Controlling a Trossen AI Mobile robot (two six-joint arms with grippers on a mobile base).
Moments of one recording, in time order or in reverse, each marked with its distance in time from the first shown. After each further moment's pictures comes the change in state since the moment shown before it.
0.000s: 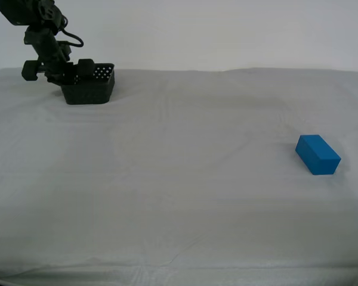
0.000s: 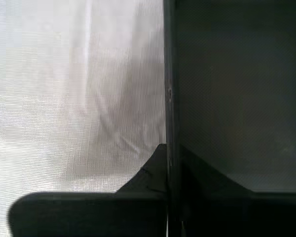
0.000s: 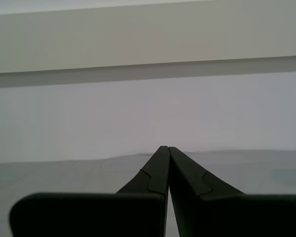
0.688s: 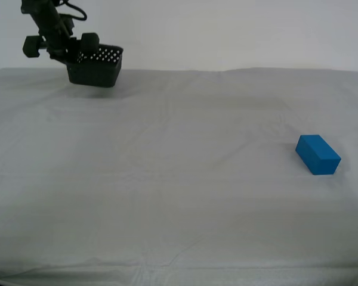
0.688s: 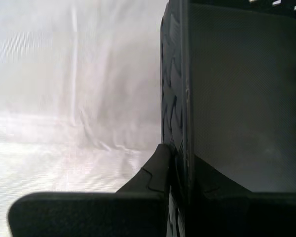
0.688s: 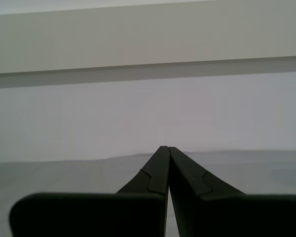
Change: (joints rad) arm 0 0.000 0.000 0.000 0.000 0.000 0.000; arm 1 -0.051 -0.129 0.023 -0.114 0.026 -0.036
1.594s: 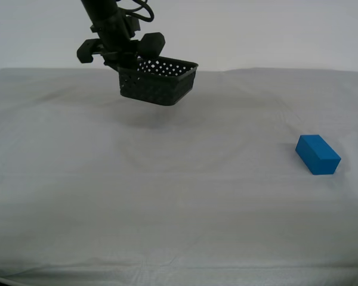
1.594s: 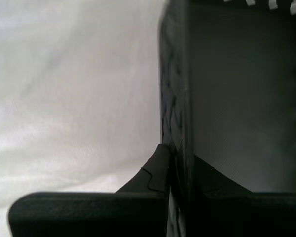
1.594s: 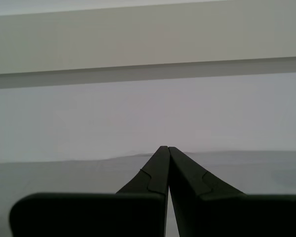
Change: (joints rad) arm 0 0.001 0.000 0.000 0.000 0.000 0.000; arm 1 -0.415 -0.292 -0.353 -0.104 0.082 -0.110
